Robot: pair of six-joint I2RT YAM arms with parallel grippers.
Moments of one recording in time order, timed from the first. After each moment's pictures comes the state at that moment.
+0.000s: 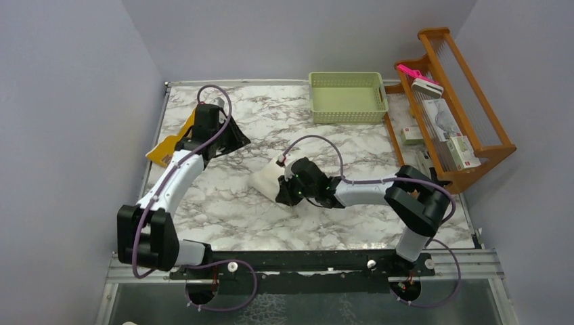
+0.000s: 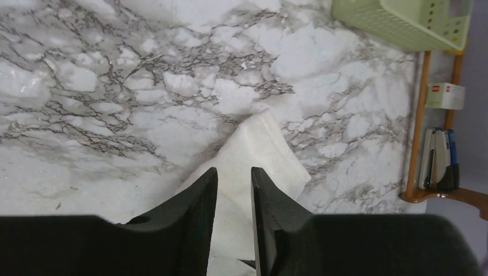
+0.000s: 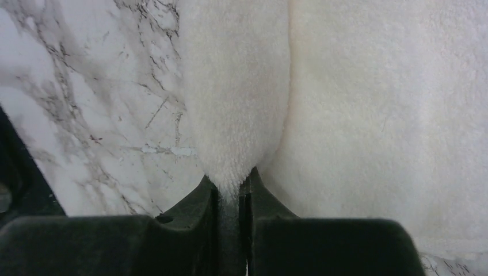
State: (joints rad) left arm -0.20 1.39 1.01 -0.37 0.24 -0.63; right arm 0.99 1.75 0.85 0.24 -0.07 0.28
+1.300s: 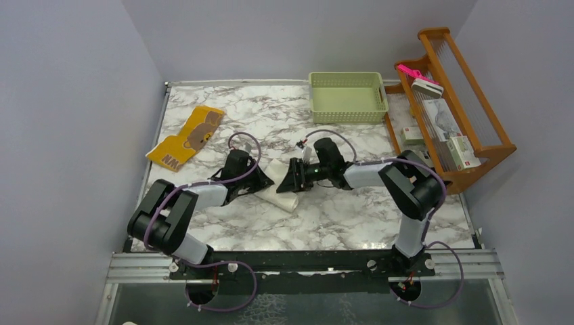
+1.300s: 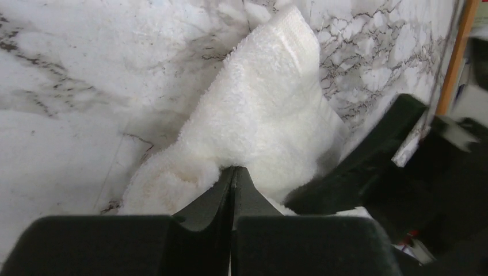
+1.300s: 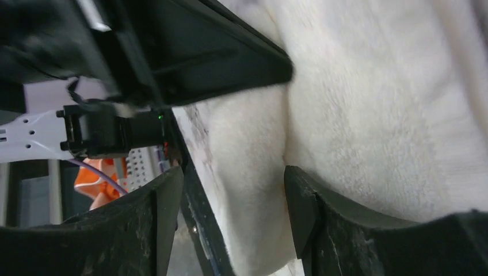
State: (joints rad) left arm -0.41 1.48 0.50 0.23 0.28 -0.84; right arm 0.66 1.91 0.84 0.46 -0.81 0.79
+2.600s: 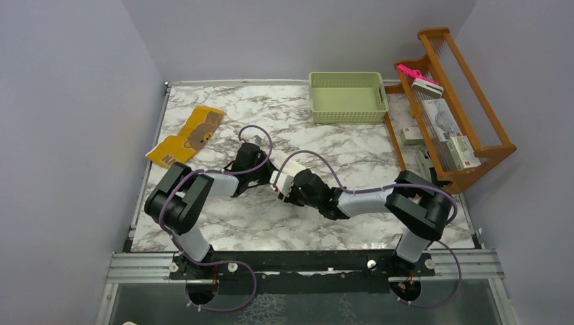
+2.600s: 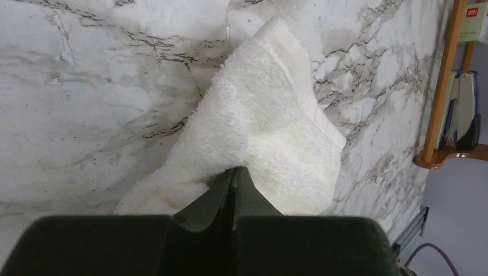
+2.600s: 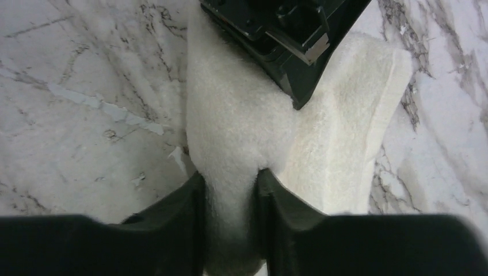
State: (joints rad) left arm -0.48 1.70 0.62 0.36 0.22 -0.87; right arm 1.02 1.71 0.72 0.40 0.09 -0.41
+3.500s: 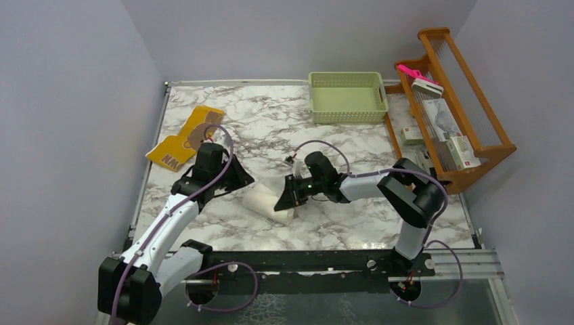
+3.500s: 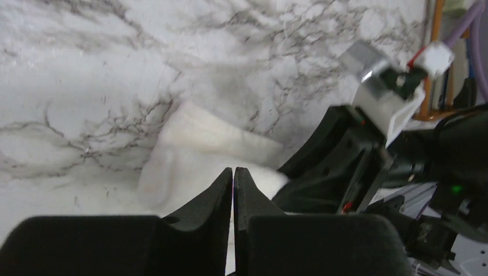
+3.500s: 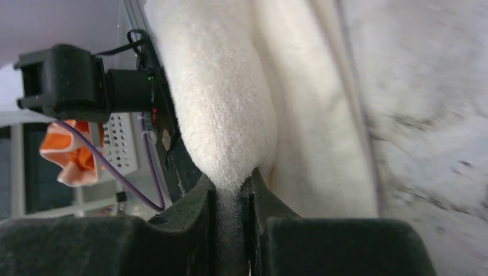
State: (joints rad) left arm -0.32 0.98 0.69 -0.41 0.26 -0.66; right arm 0.84 1.79 0.80 0.40 -0.68 0.62
